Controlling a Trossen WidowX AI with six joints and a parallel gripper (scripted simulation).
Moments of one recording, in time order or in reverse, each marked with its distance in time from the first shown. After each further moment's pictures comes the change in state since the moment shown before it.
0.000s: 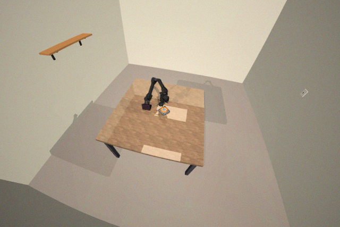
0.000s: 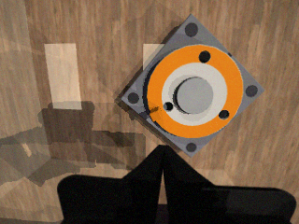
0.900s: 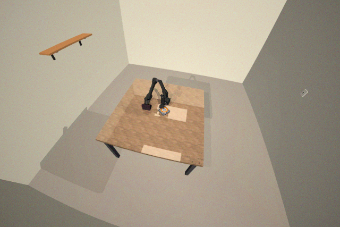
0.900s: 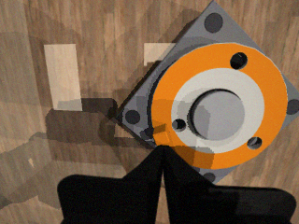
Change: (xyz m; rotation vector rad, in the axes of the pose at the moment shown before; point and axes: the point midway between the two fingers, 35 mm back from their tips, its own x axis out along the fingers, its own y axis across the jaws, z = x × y) arm 0.046 0.009 0.010 0.010 0.004 0.009
